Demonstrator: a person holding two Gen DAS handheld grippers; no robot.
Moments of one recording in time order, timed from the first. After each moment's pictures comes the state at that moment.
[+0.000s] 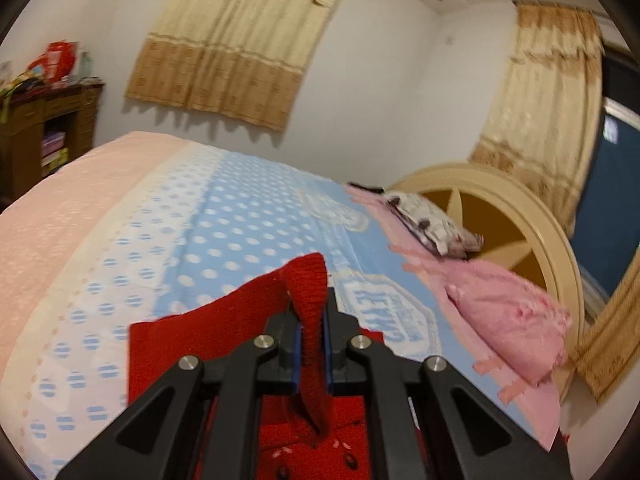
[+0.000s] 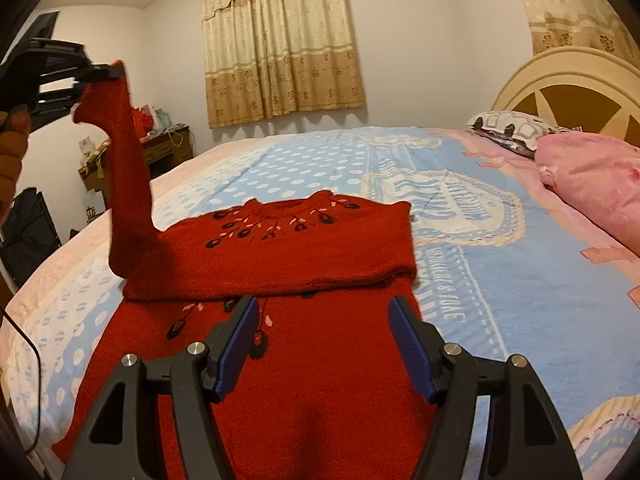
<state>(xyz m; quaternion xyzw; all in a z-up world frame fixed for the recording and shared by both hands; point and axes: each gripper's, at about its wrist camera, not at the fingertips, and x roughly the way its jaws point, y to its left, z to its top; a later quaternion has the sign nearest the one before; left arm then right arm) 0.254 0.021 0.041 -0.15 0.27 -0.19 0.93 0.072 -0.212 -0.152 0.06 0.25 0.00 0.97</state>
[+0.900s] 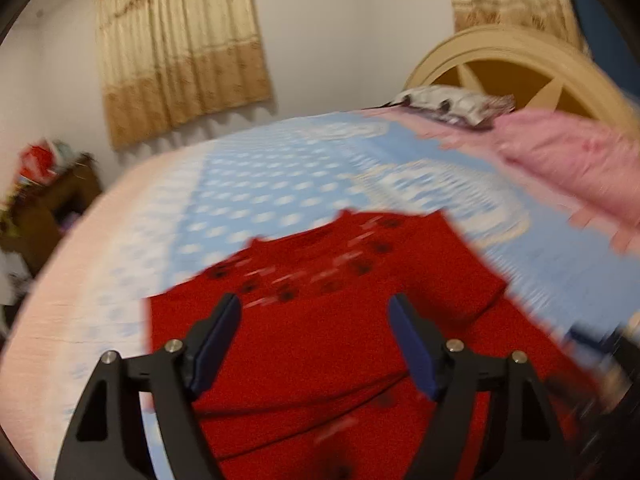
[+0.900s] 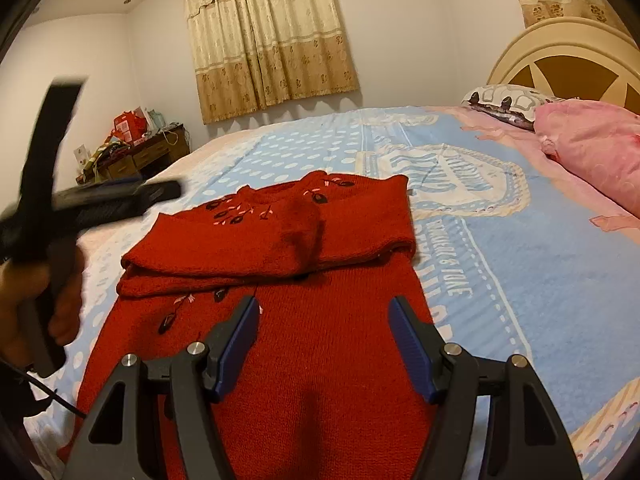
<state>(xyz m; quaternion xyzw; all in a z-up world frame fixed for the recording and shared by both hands) 0.230 -0.062 -0.072 0.12 0.29 -0.11 0.94 0.081 -0.221 -0.173 0.09 0.27 0.01 0.96</state>
